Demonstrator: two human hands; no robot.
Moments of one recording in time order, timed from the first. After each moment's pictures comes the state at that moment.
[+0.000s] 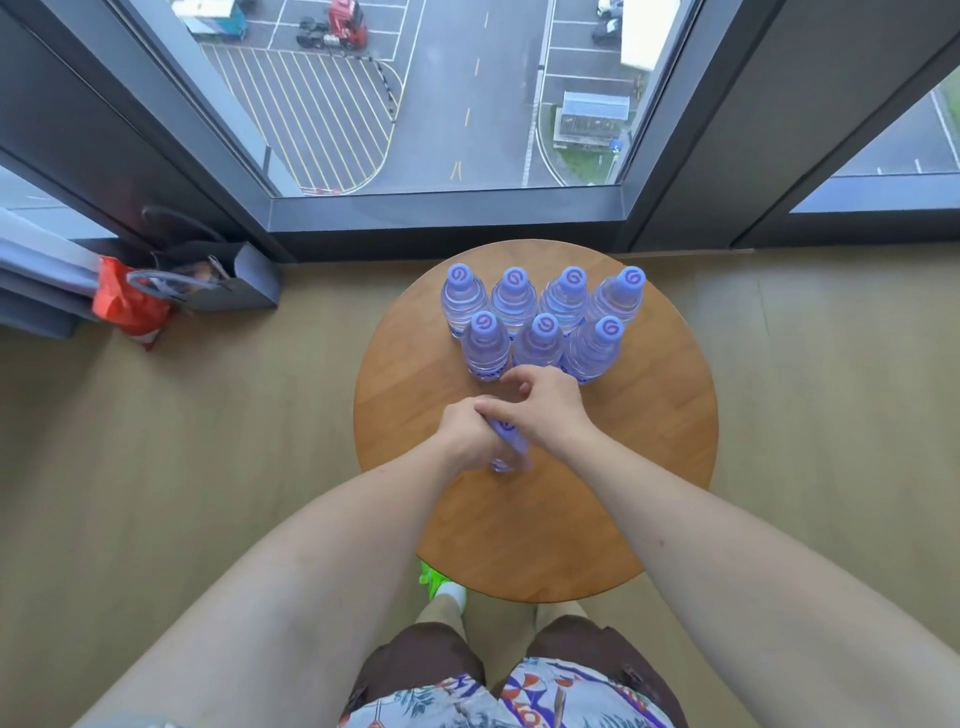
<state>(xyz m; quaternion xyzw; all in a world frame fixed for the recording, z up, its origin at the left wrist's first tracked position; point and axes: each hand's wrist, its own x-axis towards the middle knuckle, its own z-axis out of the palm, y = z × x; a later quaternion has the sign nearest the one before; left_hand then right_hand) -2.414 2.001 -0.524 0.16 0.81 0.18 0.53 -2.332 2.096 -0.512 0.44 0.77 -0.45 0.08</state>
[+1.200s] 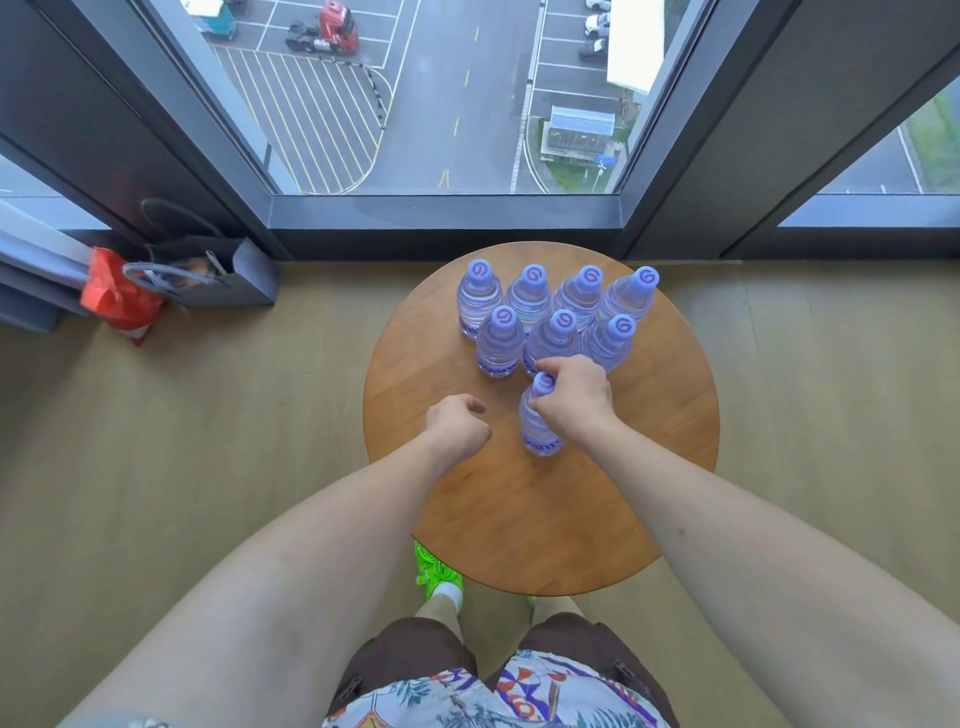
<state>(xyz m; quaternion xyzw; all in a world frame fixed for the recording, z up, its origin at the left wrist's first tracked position) -2.438 1.964 -0.540 0.10 0.85 0.21 0.47 -2.335 2.093 -0.494 0.48 0.81 -0.32 0.12</state>
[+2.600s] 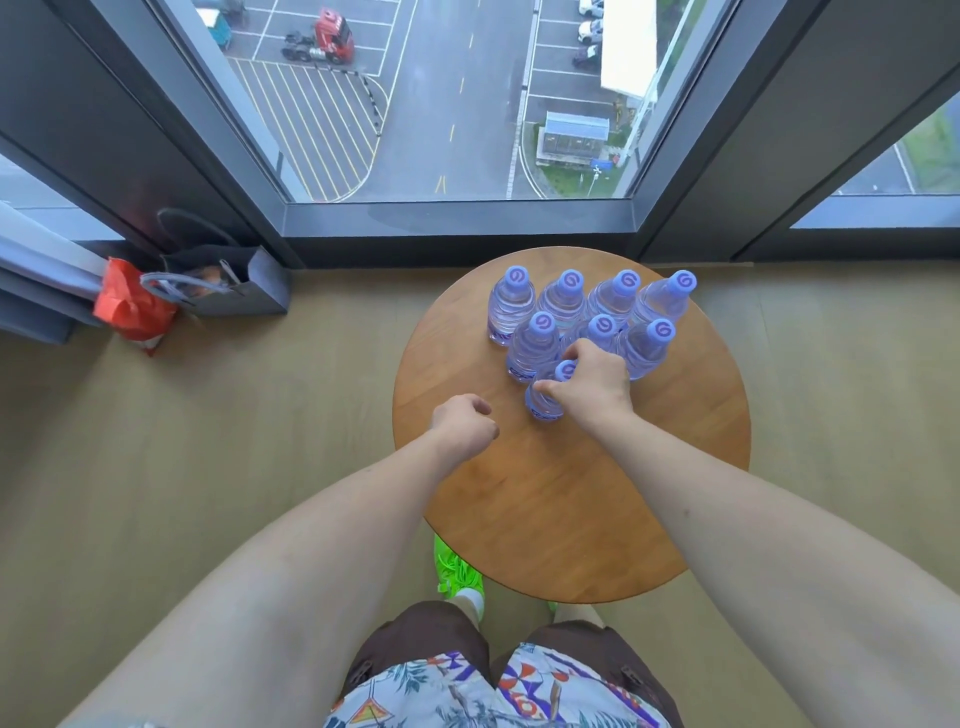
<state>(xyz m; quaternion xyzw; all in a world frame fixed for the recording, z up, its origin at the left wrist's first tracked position) -2.479 1.939 -0.538 0.12 0.84 0.21 0.49 -2.369 2.078 -0.499 0.53 0.77 -0.35 0.07</state>
